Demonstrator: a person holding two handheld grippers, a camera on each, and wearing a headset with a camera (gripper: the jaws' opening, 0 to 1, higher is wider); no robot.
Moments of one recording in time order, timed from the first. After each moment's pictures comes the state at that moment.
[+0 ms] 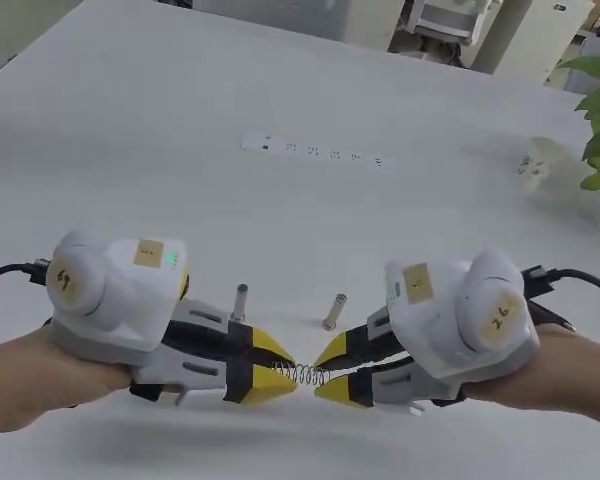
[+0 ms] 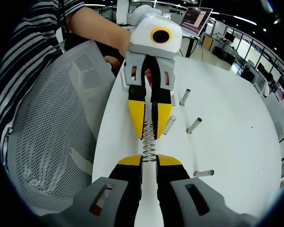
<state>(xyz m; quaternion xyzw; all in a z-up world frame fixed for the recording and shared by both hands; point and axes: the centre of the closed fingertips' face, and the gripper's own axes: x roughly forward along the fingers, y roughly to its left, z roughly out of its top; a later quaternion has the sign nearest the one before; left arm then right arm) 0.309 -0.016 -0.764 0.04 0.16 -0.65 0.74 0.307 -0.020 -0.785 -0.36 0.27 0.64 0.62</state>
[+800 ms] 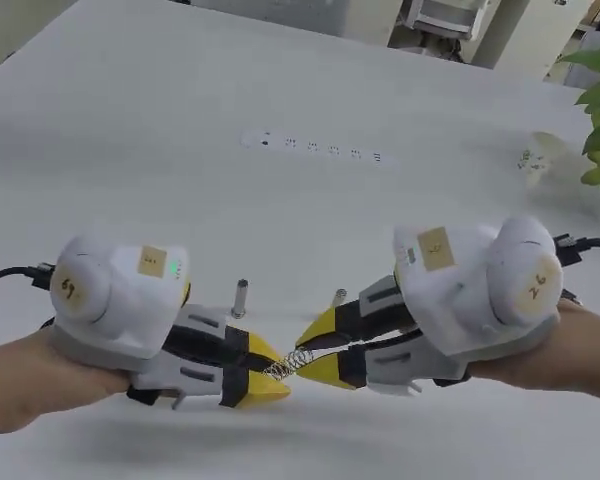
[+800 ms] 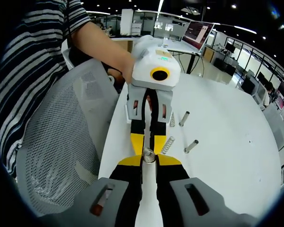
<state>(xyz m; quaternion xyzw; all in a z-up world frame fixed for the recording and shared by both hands) 0.304 -0.014 -0.777 0.06 0.17 -0.66 0.73 0.301 0.006 -0.748 -0.33 0.23 0.66 0.63</state>
